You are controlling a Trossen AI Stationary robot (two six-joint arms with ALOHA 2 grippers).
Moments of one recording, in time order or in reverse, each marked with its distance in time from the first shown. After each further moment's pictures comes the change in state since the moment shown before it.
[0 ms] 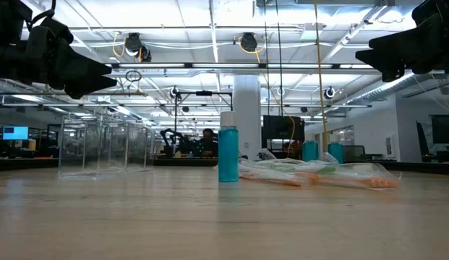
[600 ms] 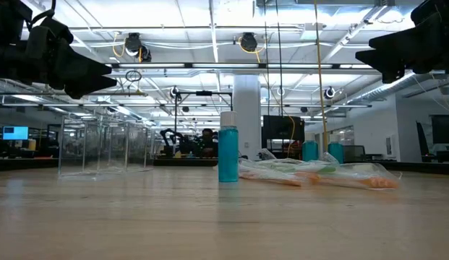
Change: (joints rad) left arm 0.000 0.000 0.000 0.000 0.000 0.000; right arm 0.000 0.000 0.000 0.000 -0.002 0.052
